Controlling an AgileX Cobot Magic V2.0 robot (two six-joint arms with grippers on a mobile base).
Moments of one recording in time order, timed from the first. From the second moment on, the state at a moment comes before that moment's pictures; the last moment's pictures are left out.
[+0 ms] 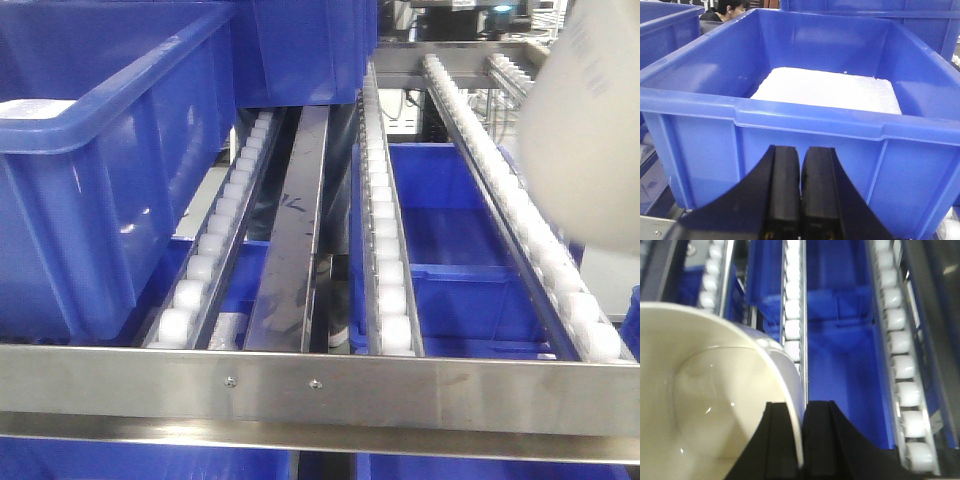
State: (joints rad) left arm -0.02 -0.01 0.01 -0.11 0.08 0.04; right arm 0.09 0.86 -0.62 0.09 0.42 0.18
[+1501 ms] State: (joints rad) left arm -0.02 -0.01 0.01 -0.11 0.08 0.04; right arm 0.20 1.16 -0.62 0.17 0.22 0.19
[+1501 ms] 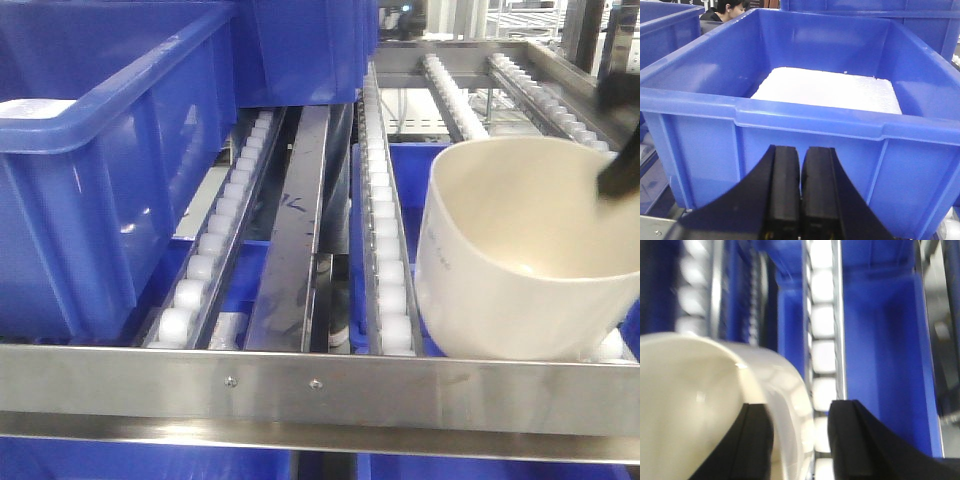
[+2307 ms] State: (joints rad) left arm -0.02 -0.01 0.01 -0.11 0.08 0.04; right arm 0.20 0.43 -0.56 0.01 0.70 0.18
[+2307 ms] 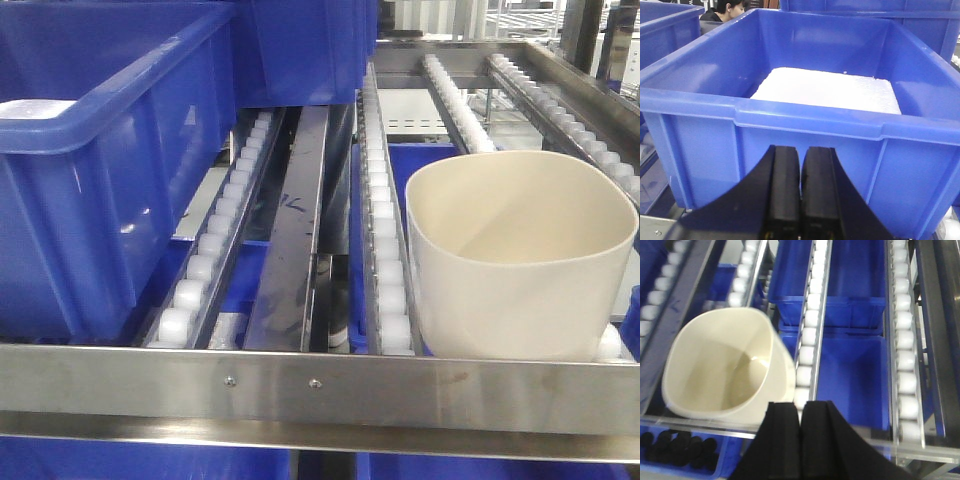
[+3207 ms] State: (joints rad) left arm -0.02 -0.01 0.01 -0.11 0.08 0.04; right arm 0.10 0.11 -0.25 0.11 0.32 -0.14
